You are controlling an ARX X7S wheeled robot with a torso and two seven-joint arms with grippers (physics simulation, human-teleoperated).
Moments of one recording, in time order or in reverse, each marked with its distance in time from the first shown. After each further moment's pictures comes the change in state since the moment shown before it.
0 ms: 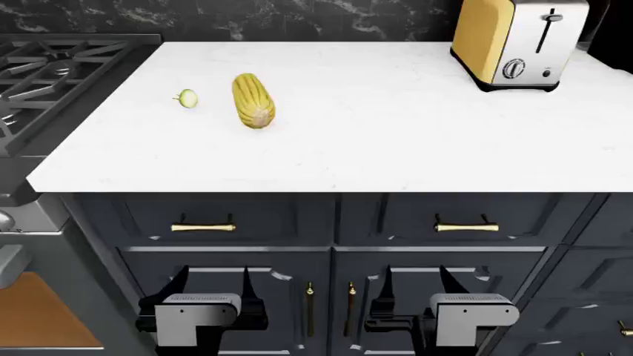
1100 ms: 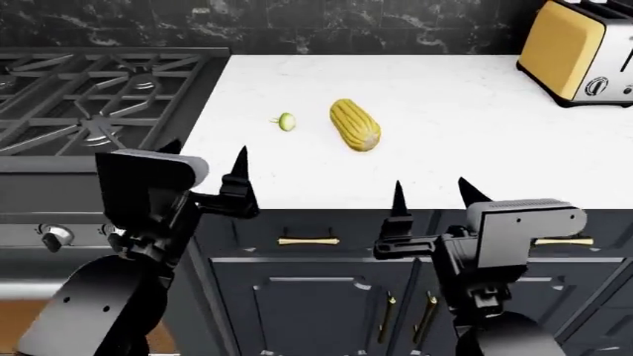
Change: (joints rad) left arm -0.459 -0.210 0.017 0.489 -0.371 -0.762 -0.006; right arm 0.240 0.165 -0.055 -0.626 0.246 0.690 0.113
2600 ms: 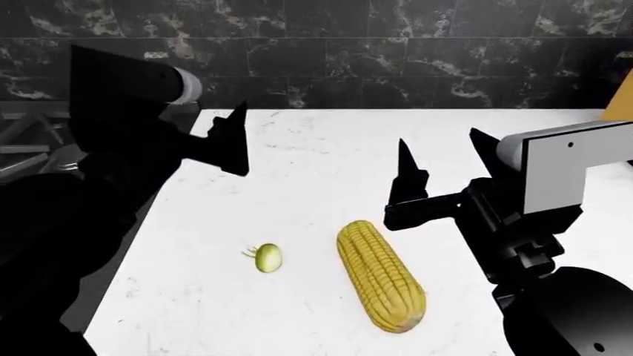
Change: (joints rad) left arm -0.439 -0.089 -0.055 0.082 -0.249 -0.630 -0.051; right arm 0.392 0.033 0.193 -0.305 0.332 0.742 0.052
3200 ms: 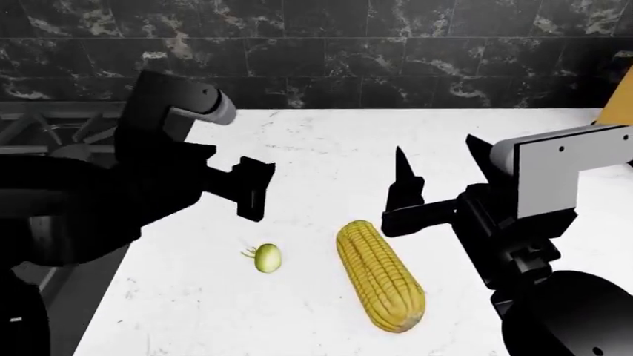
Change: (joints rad) left arm -0.169 -0.162 0.135 -0.369 -0.887 -0.132 -0.550; right arm 0.004 0.005 0.005 -0.010 0.054 0.045 0.044
